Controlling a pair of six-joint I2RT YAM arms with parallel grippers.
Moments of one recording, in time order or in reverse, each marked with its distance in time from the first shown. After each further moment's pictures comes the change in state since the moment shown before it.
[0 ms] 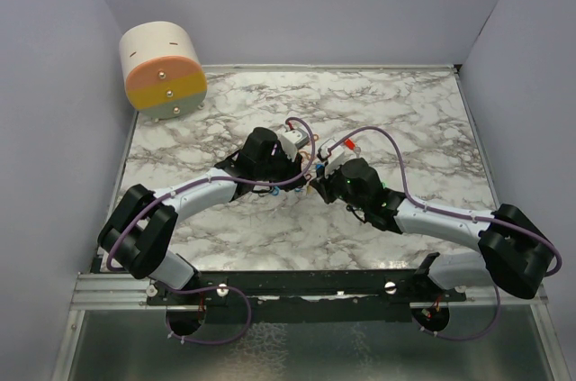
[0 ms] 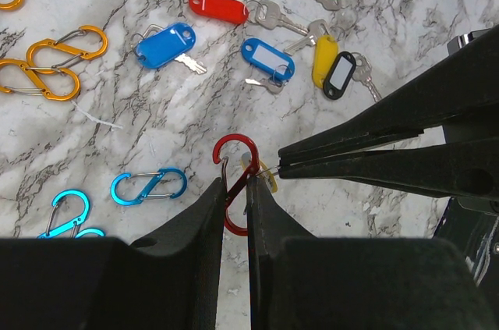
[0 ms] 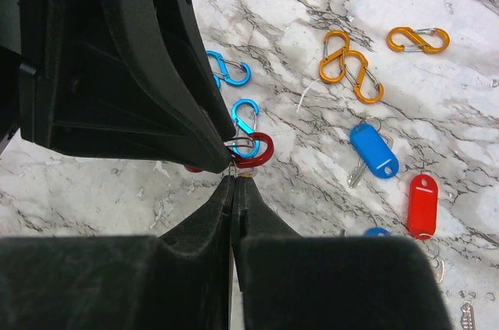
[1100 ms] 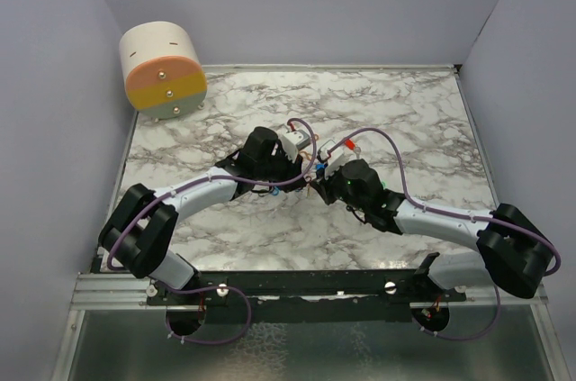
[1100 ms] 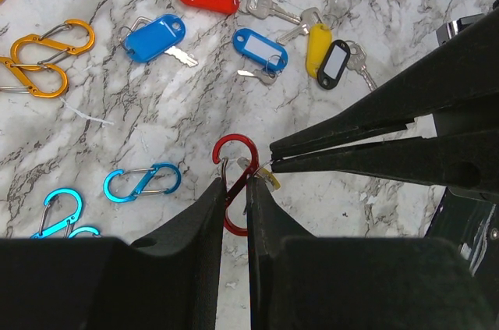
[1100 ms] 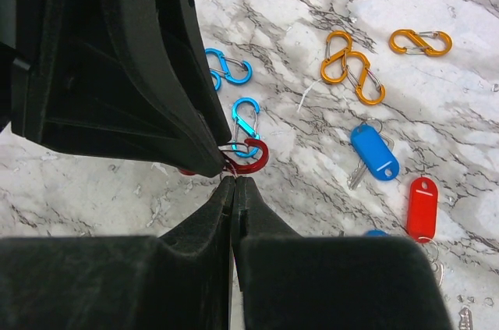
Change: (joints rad) left arm 0.000 0.002 0.011 -0.032 0.032 0.013; right arm 0.000 0.005 -0.014 0.023 -0.020 -0.010
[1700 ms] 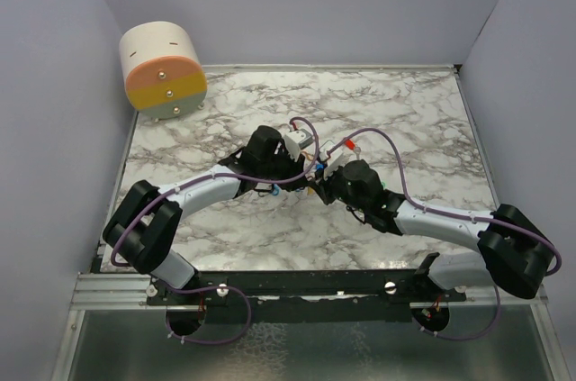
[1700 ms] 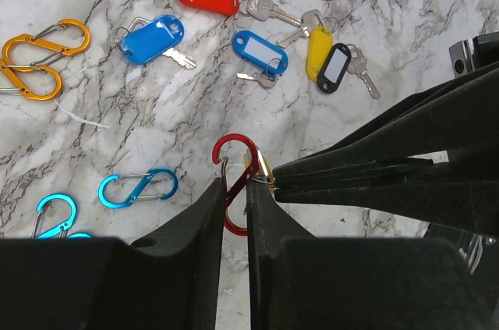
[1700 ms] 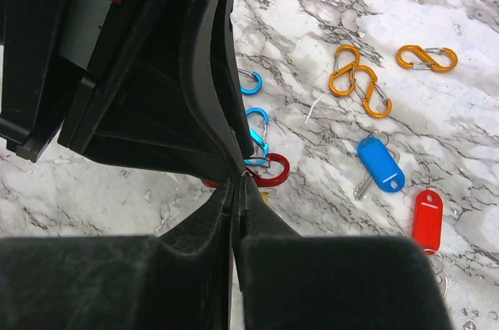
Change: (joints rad) left arm -0.006 0.034 0.028 -0.011 -0.005 -0.018; right arm 0.009 -0.005 -0.003 0.027 -0.018 -0.014
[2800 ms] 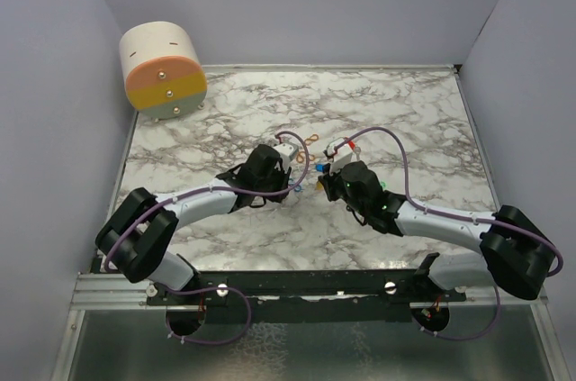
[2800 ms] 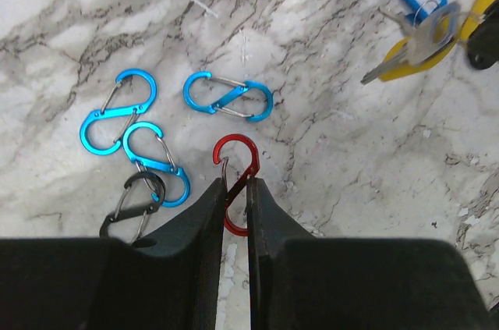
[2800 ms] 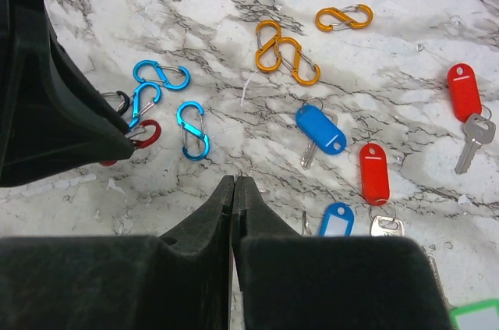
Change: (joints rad) left arm -0.035 -0.053 -0.126 -0.039 -0.361 -0.089; right arm 0.011 -0.007 0.000 -0.058 0.251 0.087
